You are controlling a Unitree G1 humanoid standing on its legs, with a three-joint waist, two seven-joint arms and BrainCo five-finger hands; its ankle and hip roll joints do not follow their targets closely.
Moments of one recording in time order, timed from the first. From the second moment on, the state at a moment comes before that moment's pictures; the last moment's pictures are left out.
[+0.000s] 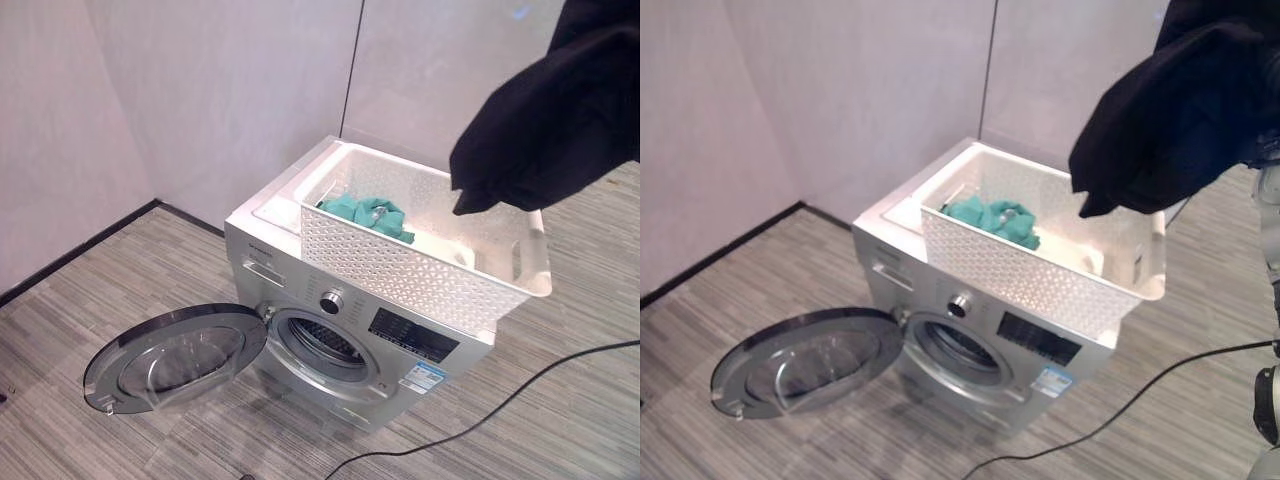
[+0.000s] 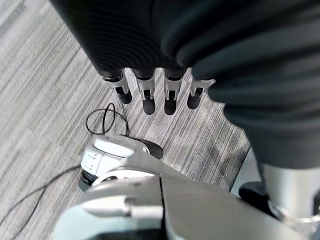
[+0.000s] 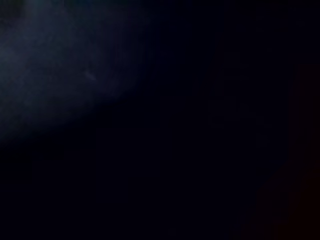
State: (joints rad) left arm 0.05 0.23 -0.09 1.35 -0.16 -0.06 0.03; right arm -0.75 -1.14 0.04 0.41 -0.37 0.00 -0.47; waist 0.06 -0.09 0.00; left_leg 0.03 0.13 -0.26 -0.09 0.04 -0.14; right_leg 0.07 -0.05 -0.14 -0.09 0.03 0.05
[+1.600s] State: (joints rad) left arm 0.08 0.19 -0.04 1.33 -0.15 -0.07 0.02; right arm 0.15 -0.42 0.11 0.54 -0.20 0.02 -0.17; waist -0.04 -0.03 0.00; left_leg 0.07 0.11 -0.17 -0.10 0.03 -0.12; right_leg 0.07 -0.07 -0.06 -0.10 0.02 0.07
